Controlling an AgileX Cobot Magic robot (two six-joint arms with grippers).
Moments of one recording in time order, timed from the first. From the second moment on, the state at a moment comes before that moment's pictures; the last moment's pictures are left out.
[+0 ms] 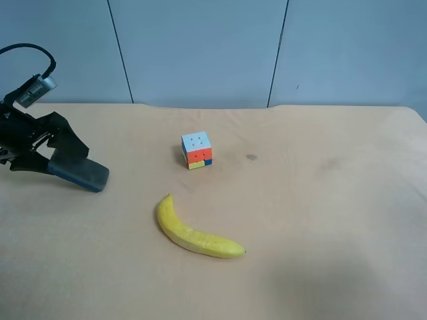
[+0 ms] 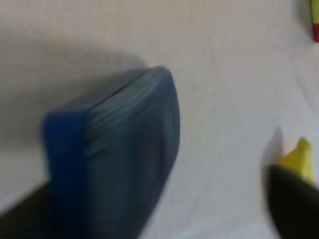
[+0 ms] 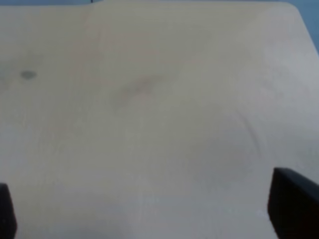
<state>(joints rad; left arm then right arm) 0.25 1.81 -1.00 -0.75 0.79 0.70 0.13 0.00 -0.50 -0.09 1.07 0.03</state>
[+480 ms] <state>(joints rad) 0.25 1.73 -1.00 -0.69 0.67 0.70 0.13 0.00 -0.50 -0.09 1.07 0.03</state>
